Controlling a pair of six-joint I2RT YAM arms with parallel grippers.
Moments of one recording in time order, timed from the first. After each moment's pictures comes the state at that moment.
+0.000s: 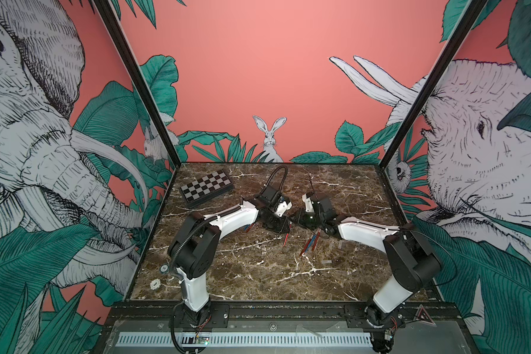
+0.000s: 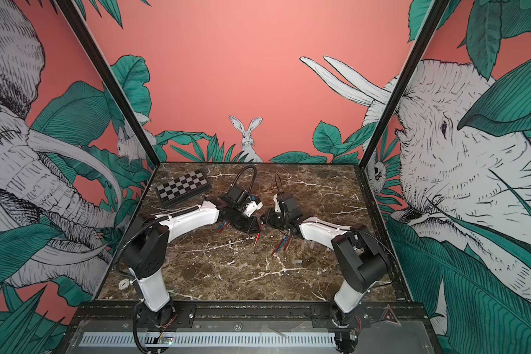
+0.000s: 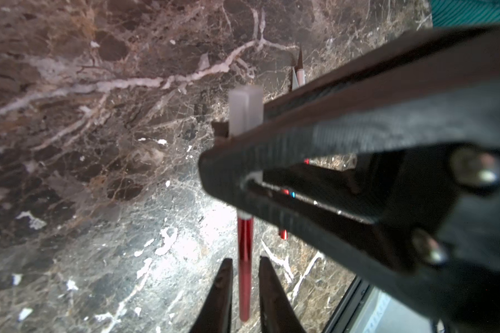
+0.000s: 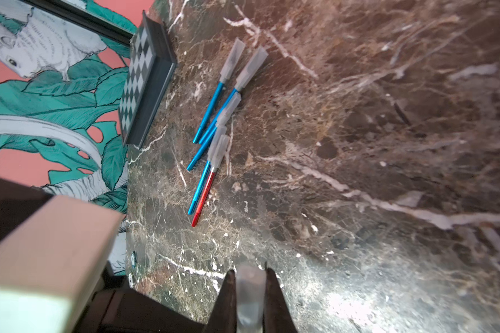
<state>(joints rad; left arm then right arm) -0.69 1.82 1.28 -0.57 0.49 -0.24 0.56 1.66 0.89 0.06 -0.34 0.84</state>
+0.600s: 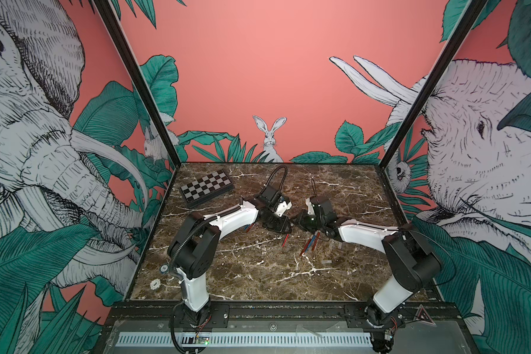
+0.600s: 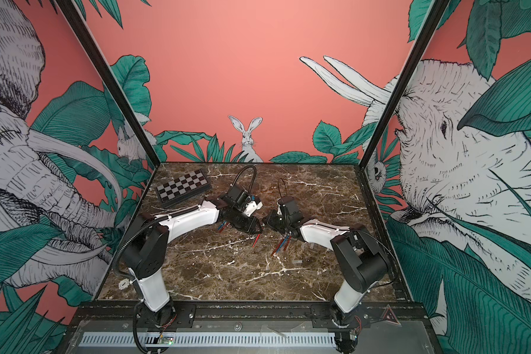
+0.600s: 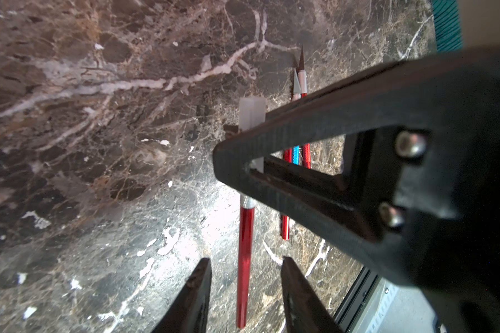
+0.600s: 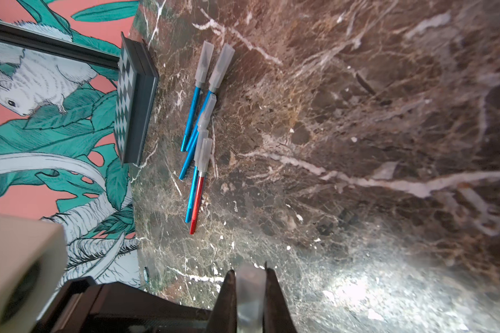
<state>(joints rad) -0.69 1.82 1.28 -0.57 0.48 -0.24 0.56 1.66 0.85 0.11 -0.33 0.97</state>
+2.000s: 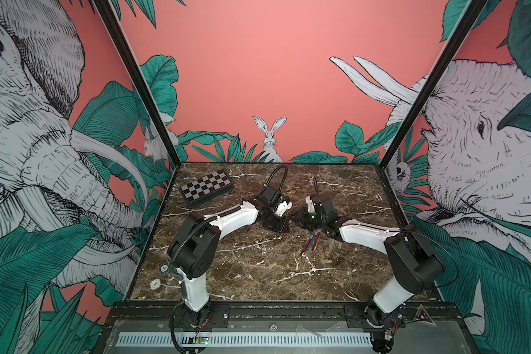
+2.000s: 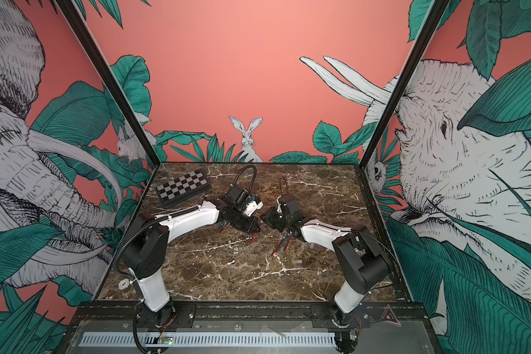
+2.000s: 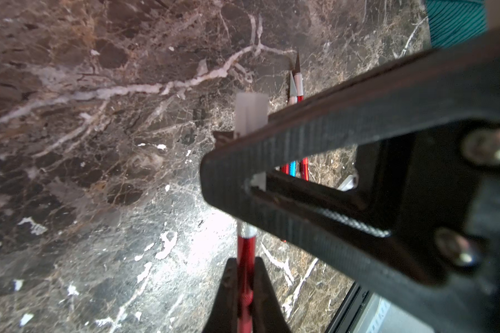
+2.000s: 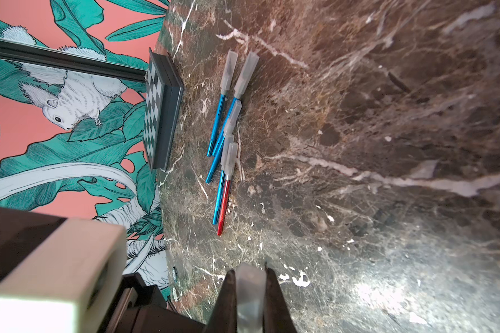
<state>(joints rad) -0.69 1.82 1.27 -0.56 0.49 -0.24 0.56 1.64 0.85 0.15 -0.36 1.05</state>
